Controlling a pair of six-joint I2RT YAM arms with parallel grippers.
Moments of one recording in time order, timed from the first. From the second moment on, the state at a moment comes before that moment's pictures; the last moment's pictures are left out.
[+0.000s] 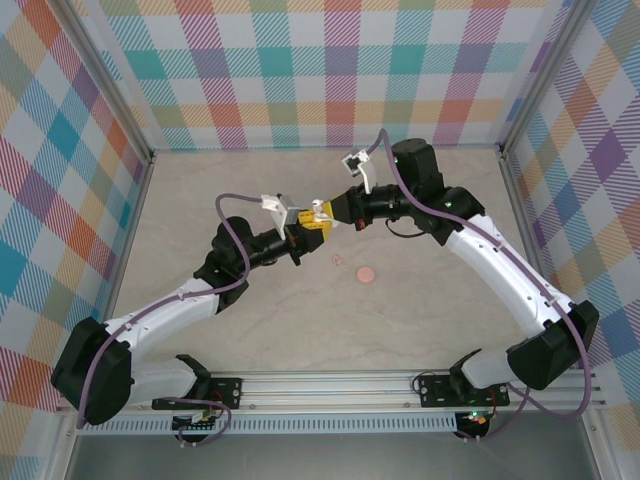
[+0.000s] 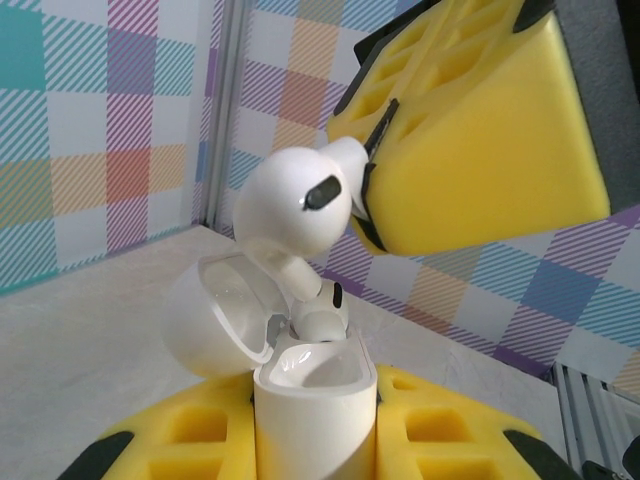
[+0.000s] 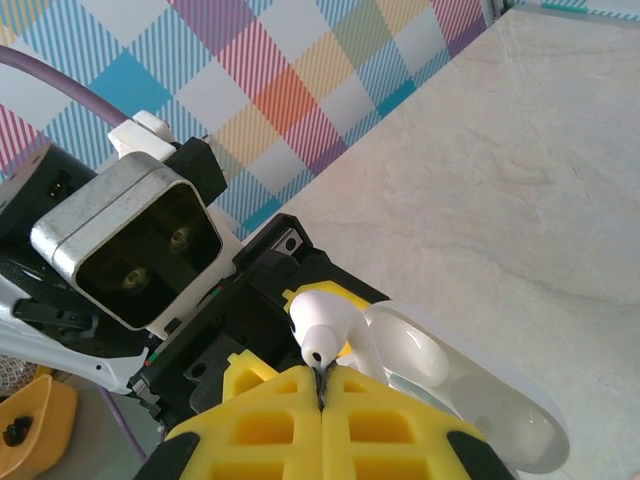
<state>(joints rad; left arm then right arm) -0.63 1.21 0.70 0.59 0.46 -0.24 0.58 1.40 1.47 -0.57 -0.72 0.21</state>
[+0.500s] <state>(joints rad) -0.63 1.23 0.68 0.73 0.43 -0.26 0.58 1.40 1.43 -0.52 -0.80 0.24</state>
